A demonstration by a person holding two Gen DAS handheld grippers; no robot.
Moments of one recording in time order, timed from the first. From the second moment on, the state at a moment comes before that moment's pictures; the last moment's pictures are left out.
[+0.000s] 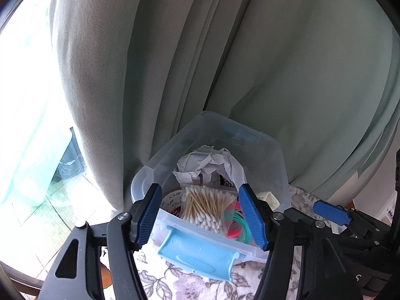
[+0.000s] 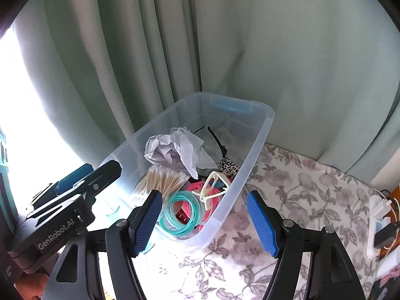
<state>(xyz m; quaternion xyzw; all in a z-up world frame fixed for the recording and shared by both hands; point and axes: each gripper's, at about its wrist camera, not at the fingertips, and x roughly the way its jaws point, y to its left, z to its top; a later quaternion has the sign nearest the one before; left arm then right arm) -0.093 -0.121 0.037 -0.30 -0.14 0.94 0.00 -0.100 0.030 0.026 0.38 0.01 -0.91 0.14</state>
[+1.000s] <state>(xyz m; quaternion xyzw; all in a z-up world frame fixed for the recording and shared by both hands) -0.129 -0.119 -0.015 -0.31 -0.12 0.94 0.00 -0.088 0.039 0.035 0.38 0.01 -0.92 0.12</state>
